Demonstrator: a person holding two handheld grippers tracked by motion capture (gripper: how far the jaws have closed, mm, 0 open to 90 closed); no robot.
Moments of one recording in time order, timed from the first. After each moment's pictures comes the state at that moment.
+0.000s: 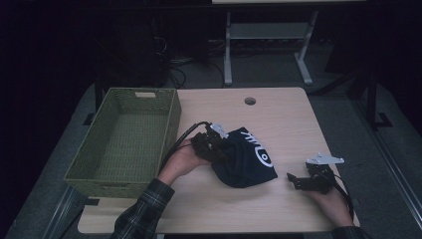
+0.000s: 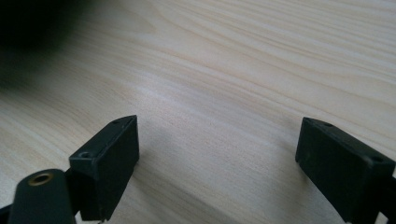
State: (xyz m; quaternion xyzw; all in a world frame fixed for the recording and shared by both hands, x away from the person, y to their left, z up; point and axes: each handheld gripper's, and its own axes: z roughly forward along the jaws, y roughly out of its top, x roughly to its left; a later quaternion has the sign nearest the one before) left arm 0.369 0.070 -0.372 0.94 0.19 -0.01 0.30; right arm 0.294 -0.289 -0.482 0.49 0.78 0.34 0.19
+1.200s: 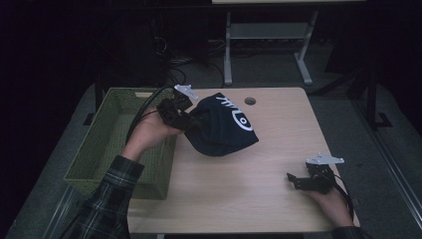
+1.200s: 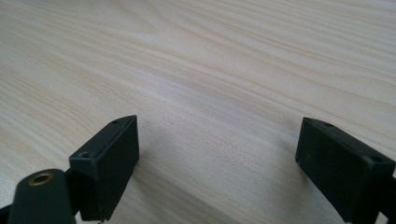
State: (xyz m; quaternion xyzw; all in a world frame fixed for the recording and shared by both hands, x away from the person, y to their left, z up) left arm 0.386 0.141 -0.267 0.92 0.23 0.06 0.31; right arm 0.294 -0.289 -0.482 0.49 0.78 0.34 0.19
